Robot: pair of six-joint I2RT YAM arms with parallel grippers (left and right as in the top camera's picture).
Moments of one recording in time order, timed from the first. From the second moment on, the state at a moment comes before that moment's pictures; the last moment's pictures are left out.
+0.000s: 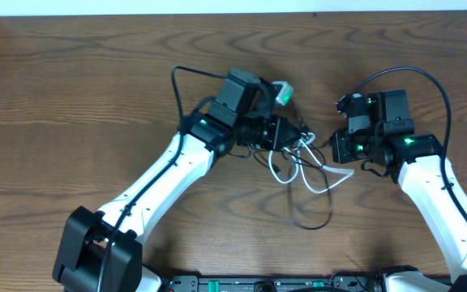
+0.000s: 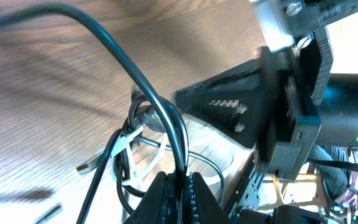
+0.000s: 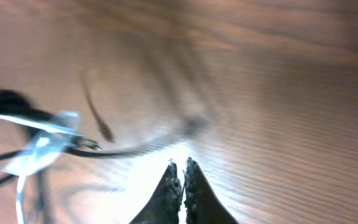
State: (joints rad) left arm -0.55 1.62 1.19 -0.39 0.70 -0.45; right arm 0.16 1.38 0.94 -0.63 -0.27 0.05
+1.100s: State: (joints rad) left arm -0.52 1.51 1.19 -0.31 0.90 -0.43; right arm 0.15 1.38 0.93 -0.35 -0.89 -0.23
